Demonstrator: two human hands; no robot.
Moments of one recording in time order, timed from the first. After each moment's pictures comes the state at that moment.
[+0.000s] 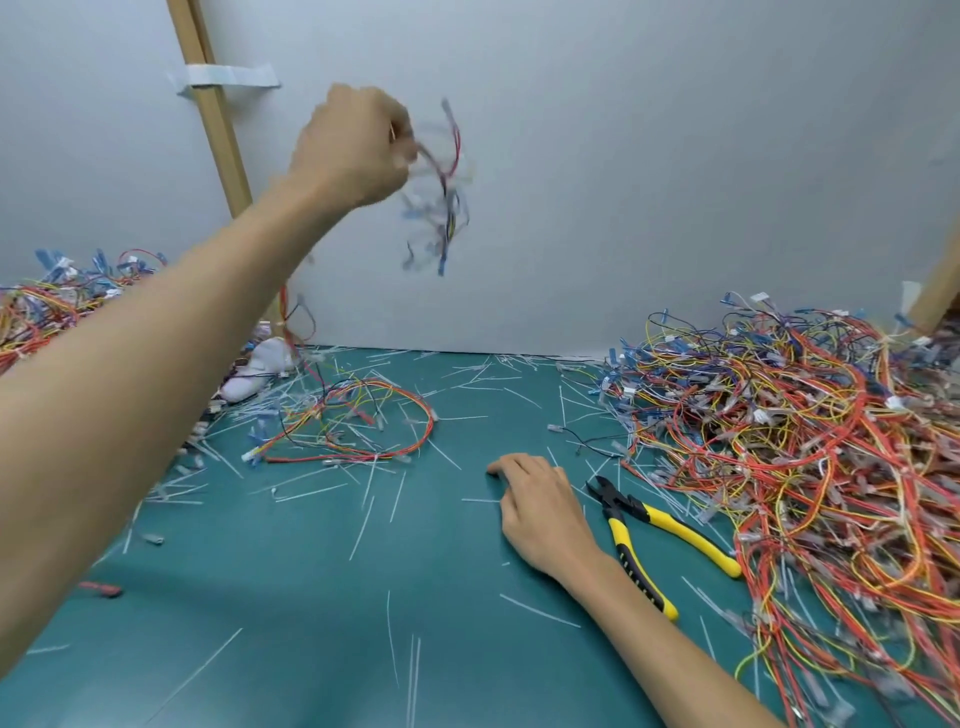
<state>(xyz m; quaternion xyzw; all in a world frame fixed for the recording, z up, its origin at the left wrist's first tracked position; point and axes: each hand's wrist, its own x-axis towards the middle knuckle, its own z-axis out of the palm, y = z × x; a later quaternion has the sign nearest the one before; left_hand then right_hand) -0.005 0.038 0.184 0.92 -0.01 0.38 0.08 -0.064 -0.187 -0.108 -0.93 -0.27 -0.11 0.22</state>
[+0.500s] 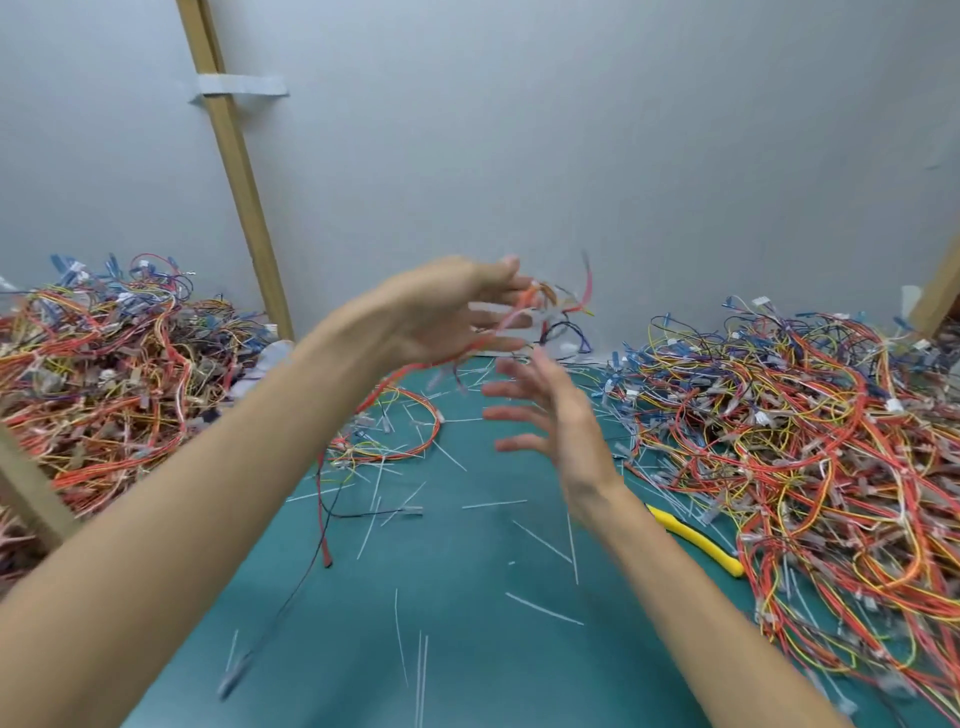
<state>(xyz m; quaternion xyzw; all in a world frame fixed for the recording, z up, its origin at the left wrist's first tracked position) -0.074 -0.043 0.107 0.69 -0.07 -0.09 0.71 -0.082 -0.179 -0.004 -0.63 -0.16 0.05 0.75</state>
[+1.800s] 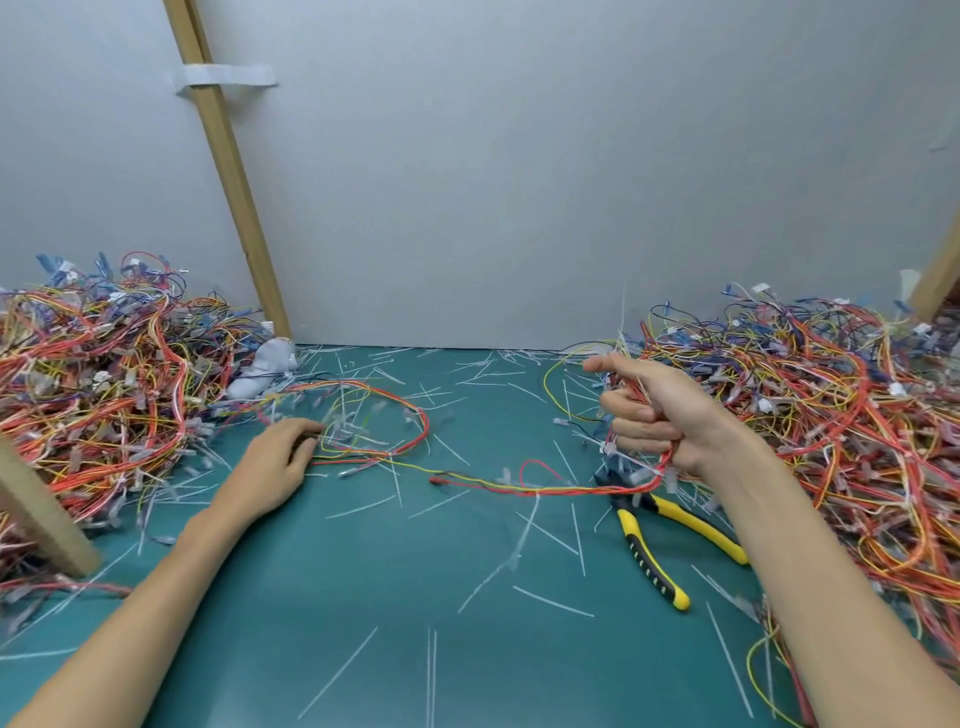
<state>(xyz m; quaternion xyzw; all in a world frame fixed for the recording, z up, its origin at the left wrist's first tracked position) -0.090 0.142 -0.094 0.96 0.03 0.17 0.21 -0.044 -0.262 0.014 -0.62 -0.08 0.22 0.75</state>
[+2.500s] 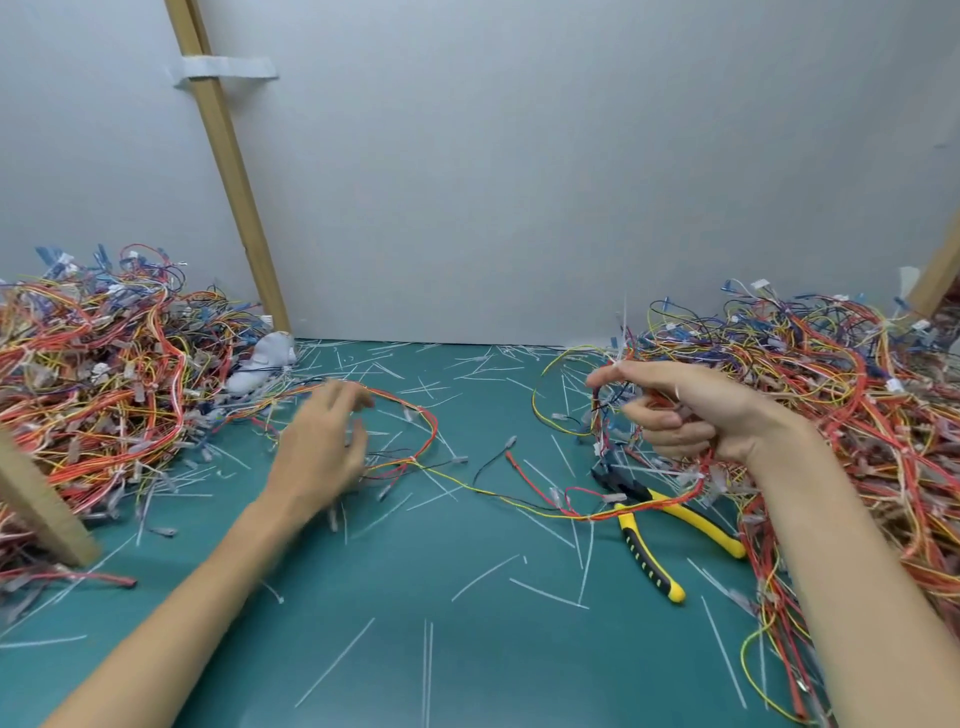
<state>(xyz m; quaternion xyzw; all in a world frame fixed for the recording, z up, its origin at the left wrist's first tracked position) -0.095 0.076 -0.071 0.93 -0.06 0.34 0.16 -0.042 -0.294 0.024 -0.69 -0.14 0.31 0.64</state>
